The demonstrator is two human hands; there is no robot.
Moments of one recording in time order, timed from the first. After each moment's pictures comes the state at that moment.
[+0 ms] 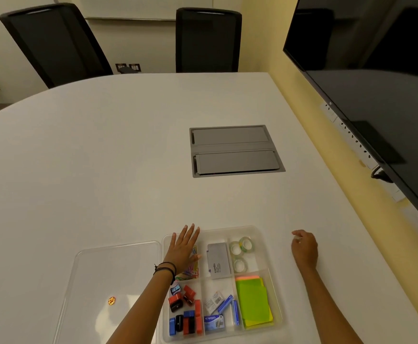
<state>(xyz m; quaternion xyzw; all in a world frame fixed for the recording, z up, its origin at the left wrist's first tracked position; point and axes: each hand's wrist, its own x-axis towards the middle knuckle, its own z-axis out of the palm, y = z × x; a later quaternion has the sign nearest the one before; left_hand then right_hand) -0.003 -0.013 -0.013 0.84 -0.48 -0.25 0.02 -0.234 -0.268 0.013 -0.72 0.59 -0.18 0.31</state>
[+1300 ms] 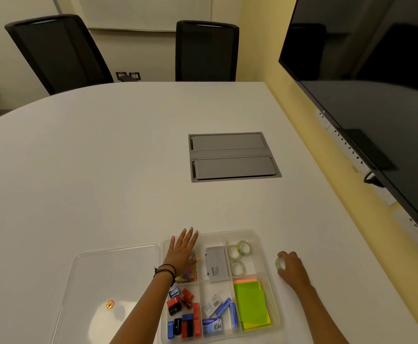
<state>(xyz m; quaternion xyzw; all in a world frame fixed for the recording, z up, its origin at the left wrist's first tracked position) -0.004 -0.013 -0.012 0.85 -0.47 -0.25 0.01 -0.260 -0.241 -0.004 -0.83 0.47 0.10 0.27</state>
